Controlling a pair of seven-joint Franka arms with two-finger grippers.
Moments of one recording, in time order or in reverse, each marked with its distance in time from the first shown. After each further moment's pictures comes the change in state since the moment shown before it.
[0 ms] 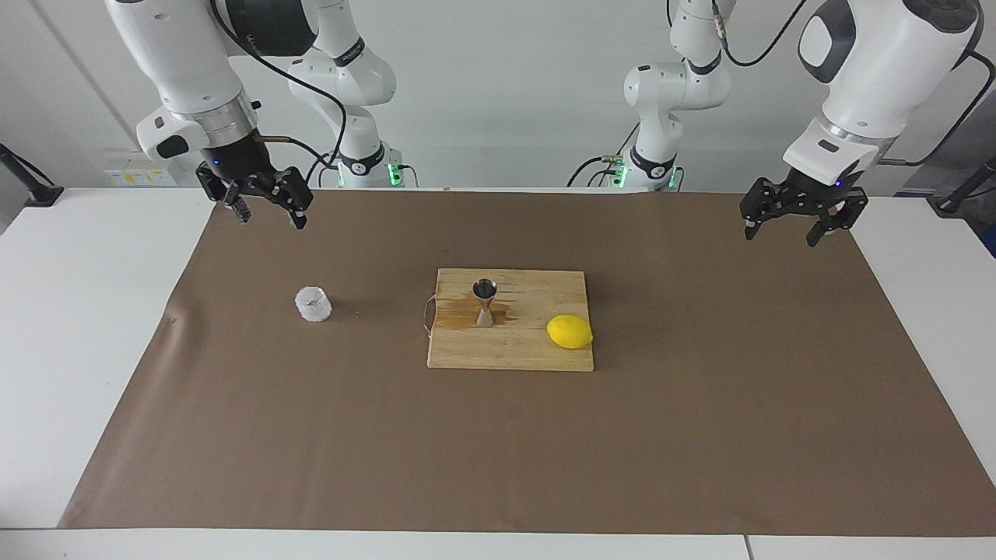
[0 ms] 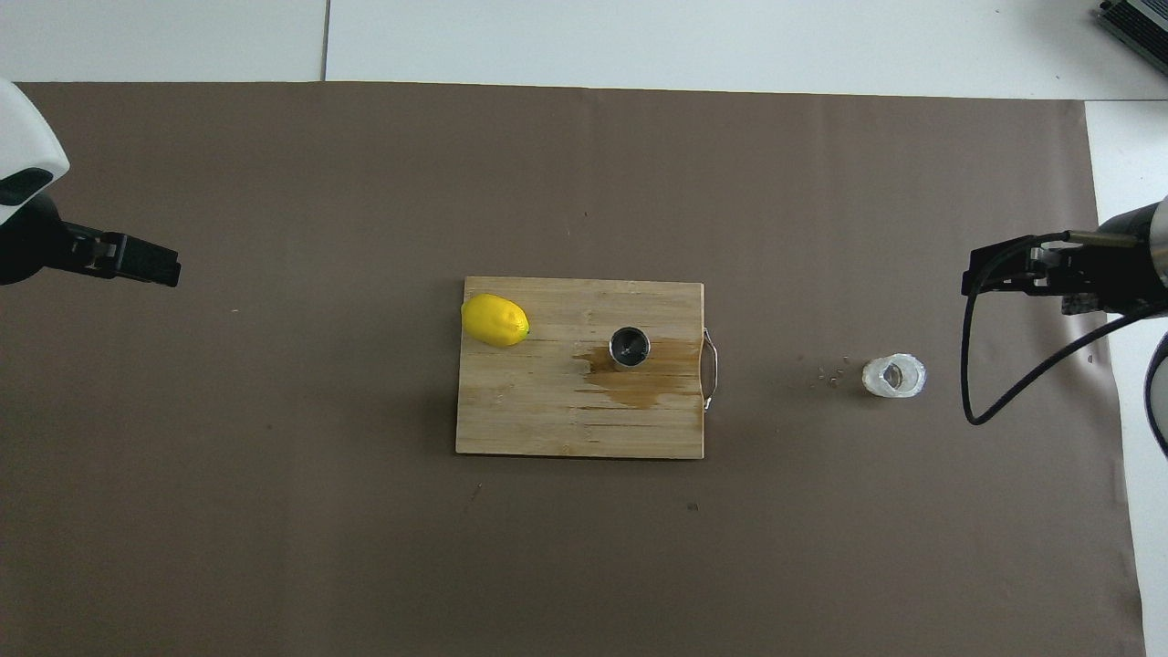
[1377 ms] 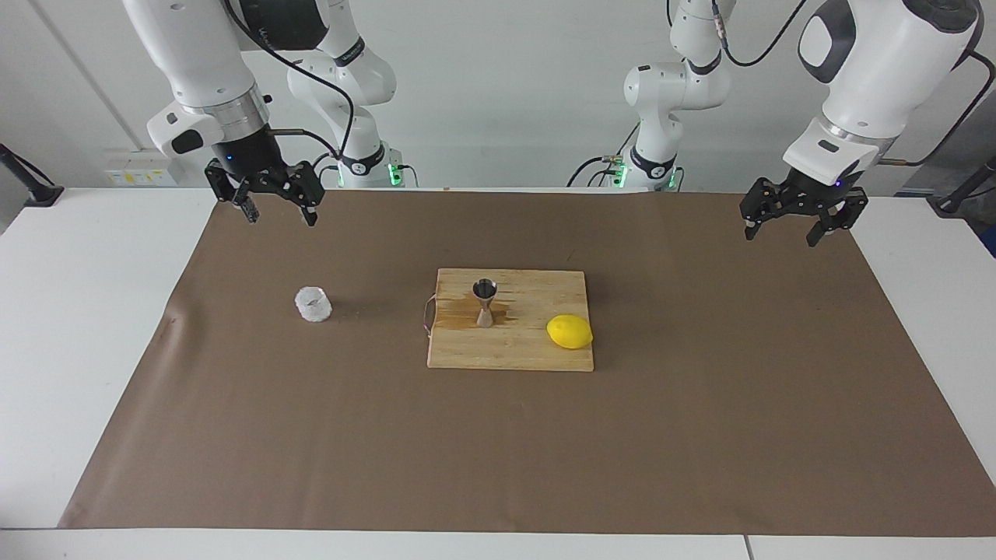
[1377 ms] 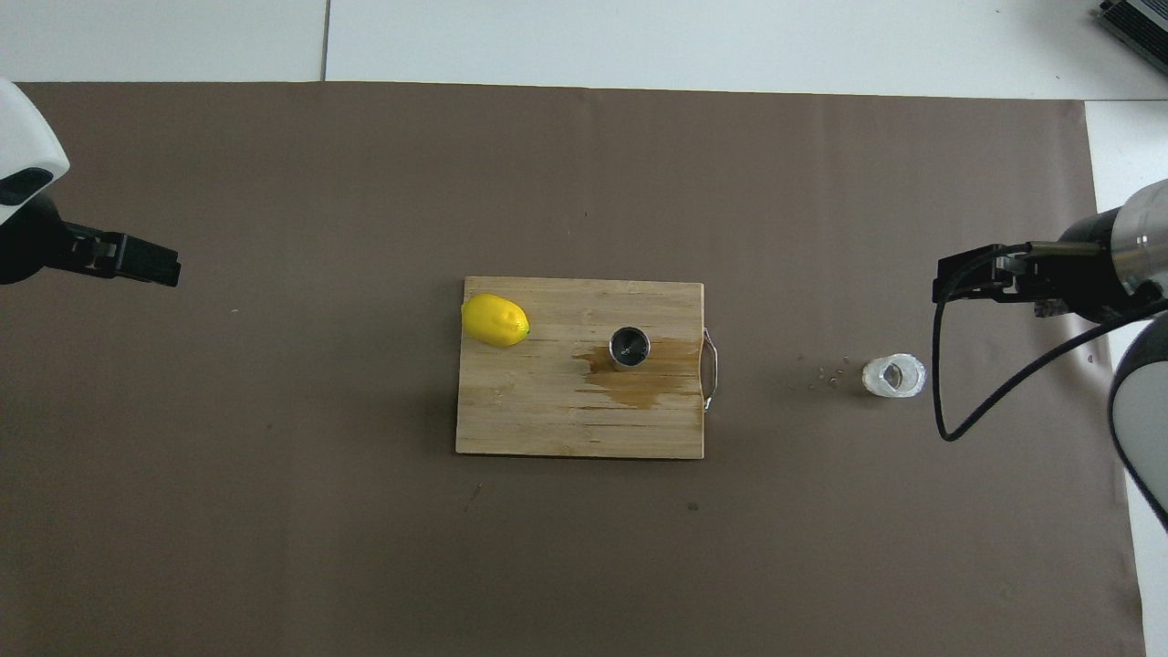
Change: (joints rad) left arm 0.000 0.000 0.000 0.000 0.000 0.000 0.000; right arm 0.043 -0.006 0.009 0.003 0.001 -0.012 0.000
